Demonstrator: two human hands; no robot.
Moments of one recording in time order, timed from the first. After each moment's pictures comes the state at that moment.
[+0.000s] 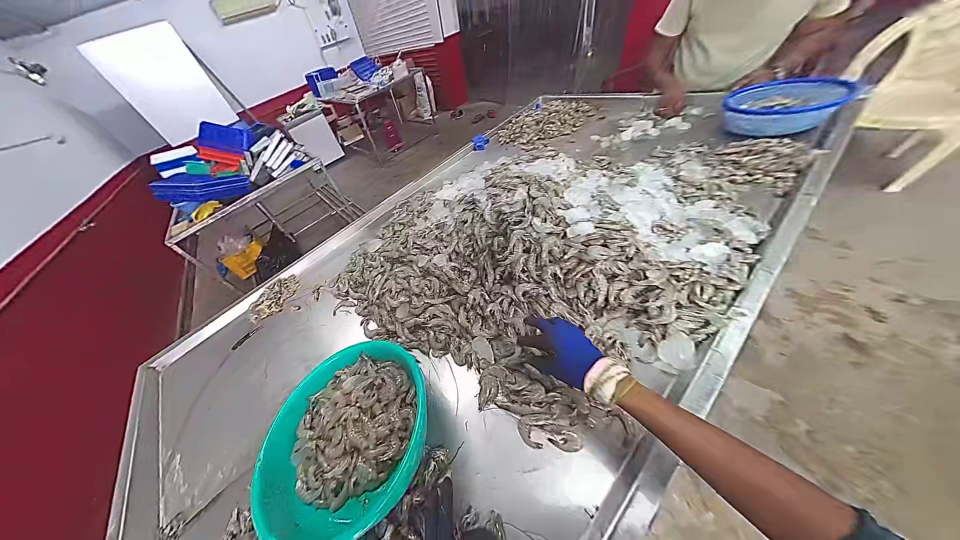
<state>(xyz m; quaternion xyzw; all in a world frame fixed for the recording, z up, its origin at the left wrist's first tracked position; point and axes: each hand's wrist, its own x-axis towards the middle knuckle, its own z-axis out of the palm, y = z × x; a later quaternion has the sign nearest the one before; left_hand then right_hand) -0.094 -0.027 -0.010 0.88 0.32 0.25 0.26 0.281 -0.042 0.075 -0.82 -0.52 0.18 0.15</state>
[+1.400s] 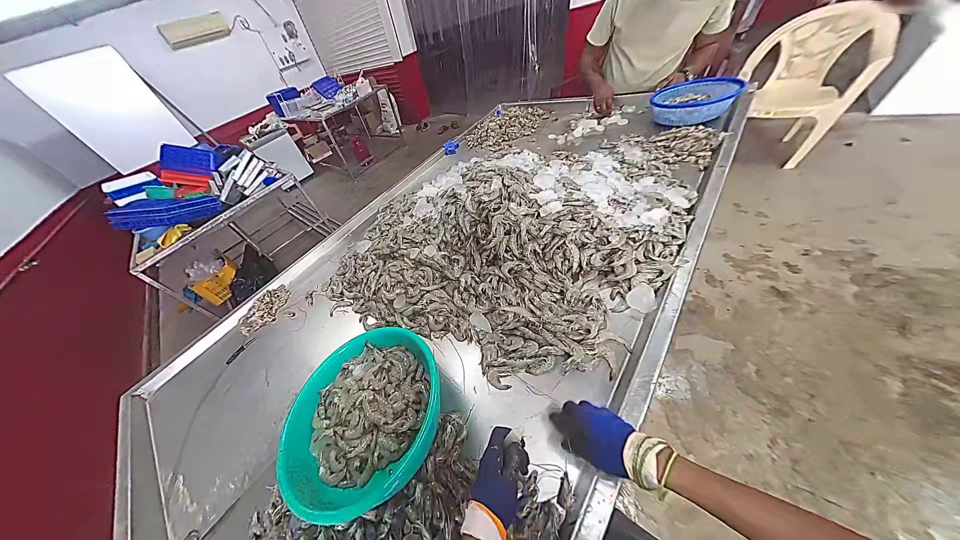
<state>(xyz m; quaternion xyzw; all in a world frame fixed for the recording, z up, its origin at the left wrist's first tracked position) -0.063 0.003 0.032 0.76 0.27 -0.01 0.59 0.118 -0.139 0.021 -0.84 -0.42 0.32 0.05</state>
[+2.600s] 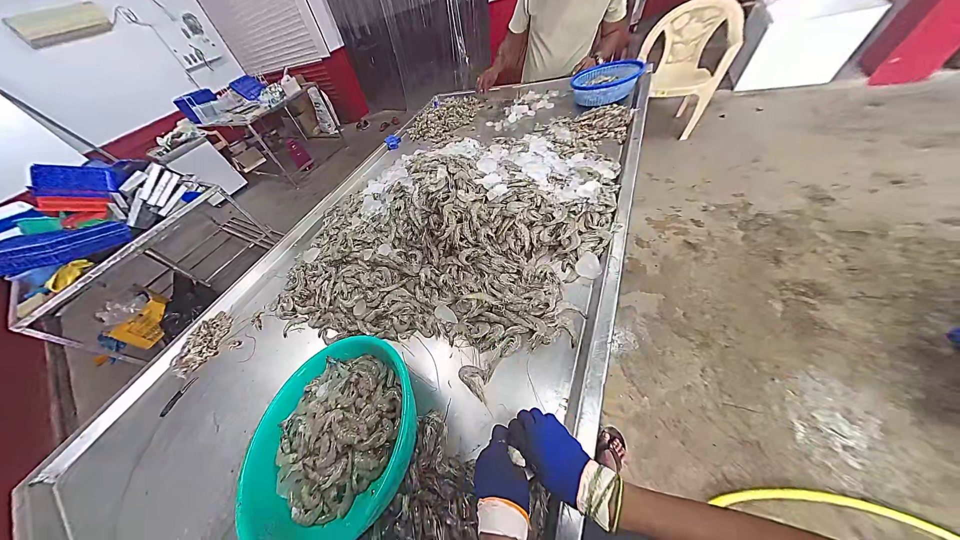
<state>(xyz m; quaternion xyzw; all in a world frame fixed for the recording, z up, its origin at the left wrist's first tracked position) -0.040 -0.022 0.035 0.85 0.33 -0.25 0.33 0.030 -0.111 0.019 -0.87 -0.38 0.32 0.06</state>
